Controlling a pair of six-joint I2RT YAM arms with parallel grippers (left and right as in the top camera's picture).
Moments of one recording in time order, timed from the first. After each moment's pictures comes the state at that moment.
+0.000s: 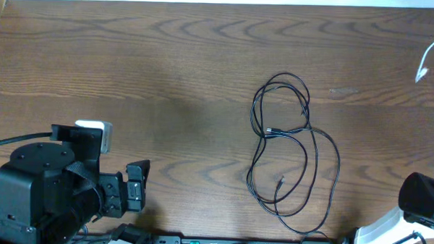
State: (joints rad) left arm -0.29 0.95 1.79 -1.69 -0.01 -0.23; right arm -0.36 1.87 2.58 -1.31 0.61 0.47
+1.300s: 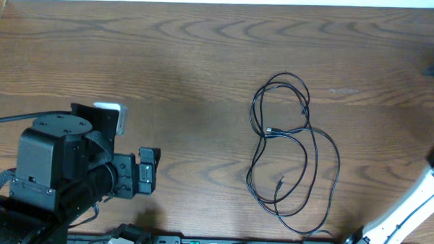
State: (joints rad) left arm -0.29 1.03 1.78 -1.66 0.04 -0.22; right arm -0.63 2.47 2.57 -1.69 -0.52 -0.05
